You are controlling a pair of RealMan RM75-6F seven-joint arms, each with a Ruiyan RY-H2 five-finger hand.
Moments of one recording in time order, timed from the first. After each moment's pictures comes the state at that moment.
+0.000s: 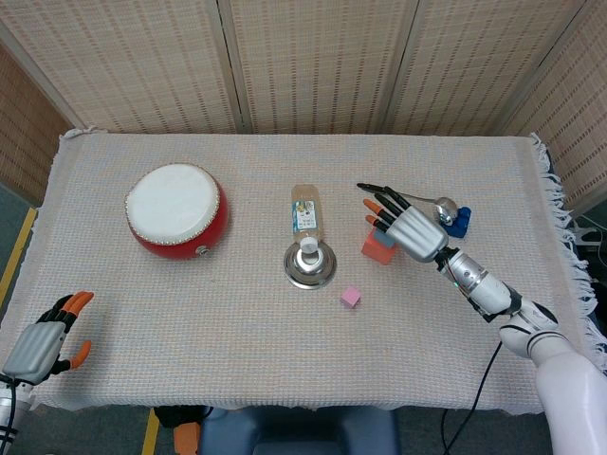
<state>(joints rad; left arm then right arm) -0.20 -1.10 0.03 -1.52 1.47 1.24 -0.17 0.83 -1.61 -0.09 -0.54 -1.74 1.18 0.18</state>
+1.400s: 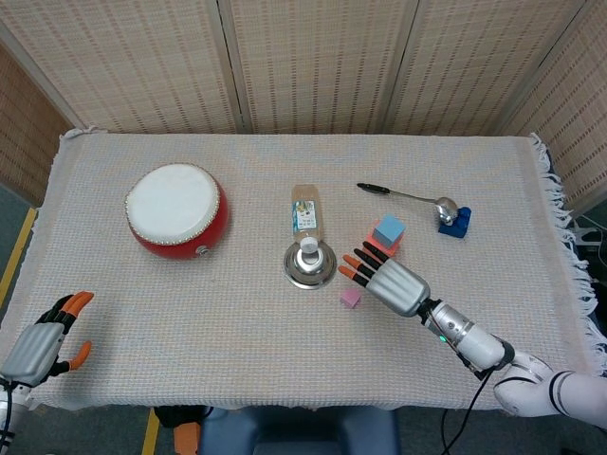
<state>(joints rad) -0.19 -1.09 0.04 -1.53 1.50 1.27 -0.21 0.78 -1.33 -0.07 -1.41 -1.60 0.97 -0.33</state>
